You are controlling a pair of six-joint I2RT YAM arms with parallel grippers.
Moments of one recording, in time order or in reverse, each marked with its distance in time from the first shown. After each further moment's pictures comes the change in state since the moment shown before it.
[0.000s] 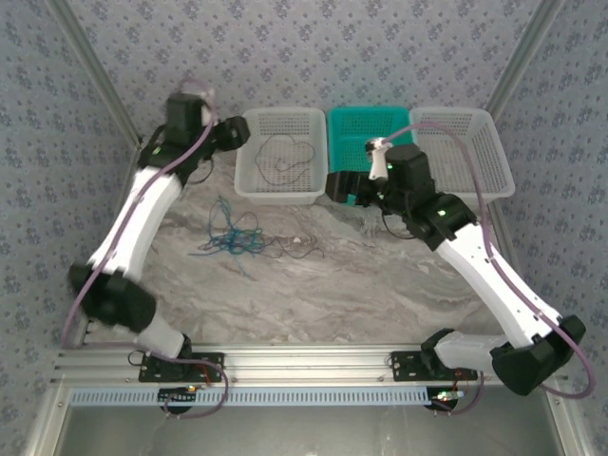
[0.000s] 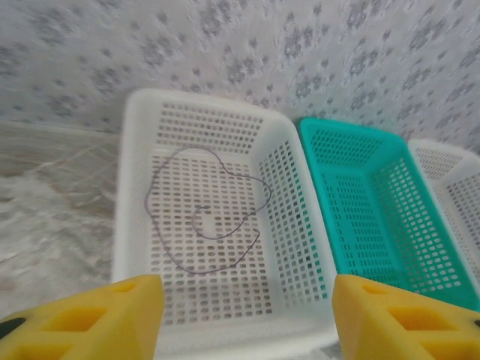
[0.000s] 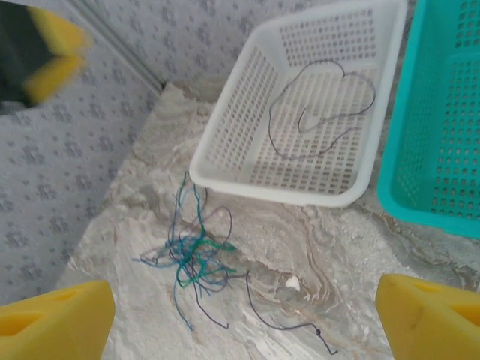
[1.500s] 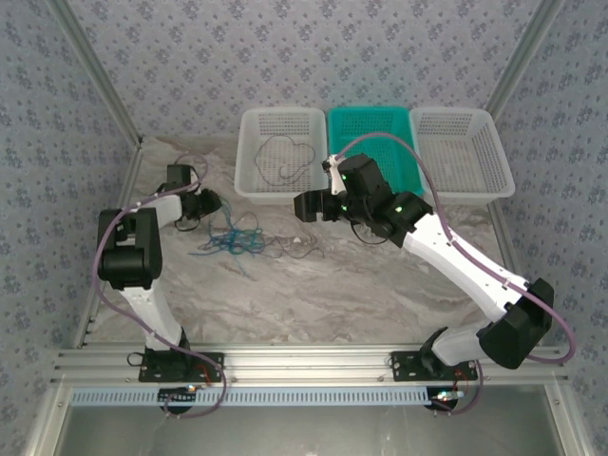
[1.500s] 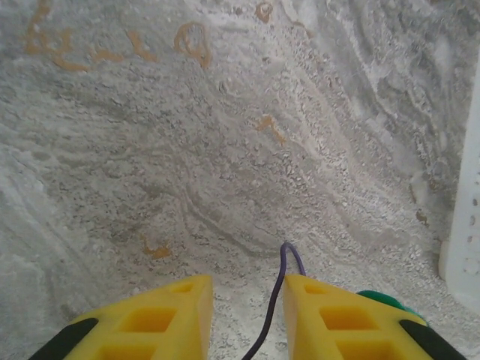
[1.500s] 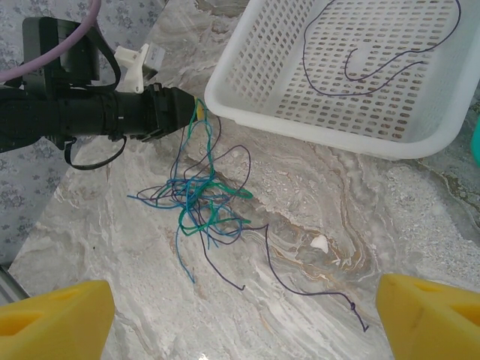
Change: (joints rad) left arm 0.281 0.419 -0.460 0.371 0.145 -0.002; right arm 0.140 0.138 0.010 0.000 0.021 -0.018
